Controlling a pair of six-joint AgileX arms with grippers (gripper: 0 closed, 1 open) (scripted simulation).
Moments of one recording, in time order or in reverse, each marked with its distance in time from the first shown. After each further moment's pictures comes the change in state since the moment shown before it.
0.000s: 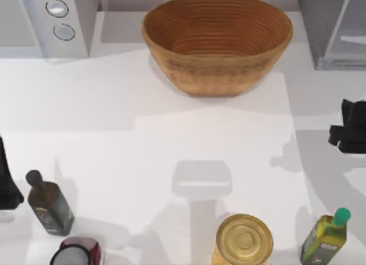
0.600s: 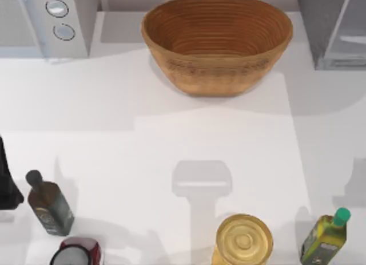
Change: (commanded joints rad) left arm 0.000 0.000 0.000 0.000 0.000 0.000; right arm -0.478 -0.755 -0.516 0.168 -0.299 -0.361
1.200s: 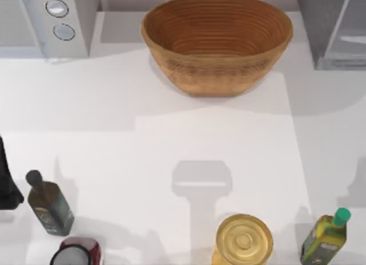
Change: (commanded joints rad) left arm 0.000 0.000 0.000 0.000 0.000 0.000; right arm -0.053 -0.065 -0.023 0.015 -0.033 -0.029
